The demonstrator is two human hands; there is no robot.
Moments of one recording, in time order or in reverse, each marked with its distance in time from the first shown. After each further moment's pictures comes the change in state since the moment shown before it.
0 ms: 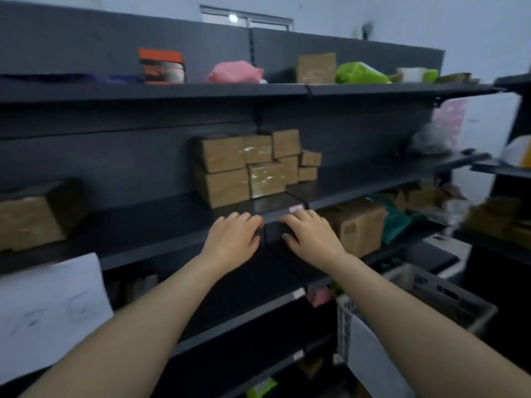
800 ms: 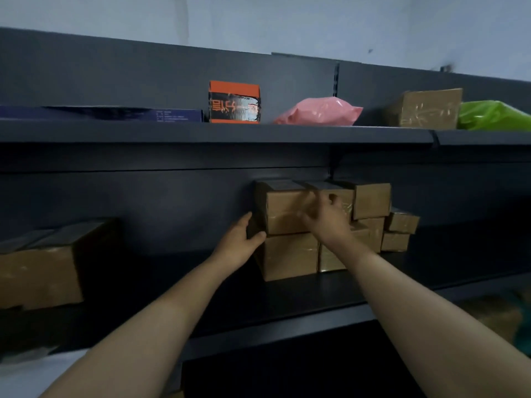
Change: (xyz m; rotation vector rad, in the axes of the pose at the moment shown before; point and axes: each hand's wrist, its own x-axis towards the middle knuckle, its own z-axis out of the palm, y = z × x) left_hand 0.117 -0.188 0.019 -0.779 0.020 -0.623; right_hand 0.286 -0.023 0.048 0.465 0.082 0.214
